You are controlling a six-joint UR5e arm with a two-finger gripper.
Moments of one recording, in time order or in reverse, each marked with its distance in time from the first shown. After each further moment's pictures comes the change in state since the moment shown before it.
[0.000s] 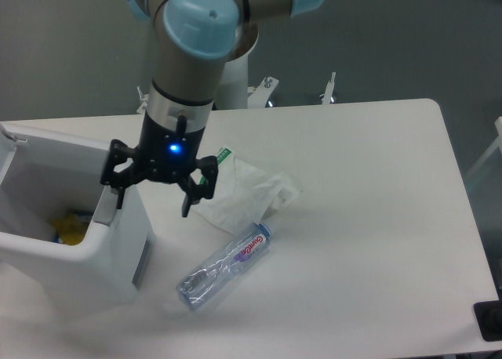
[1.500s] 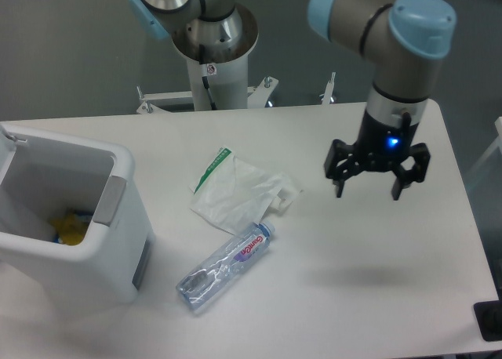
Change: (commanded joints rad) arm 0.407 -0.123 -0.047 0.005 0.221 0.725
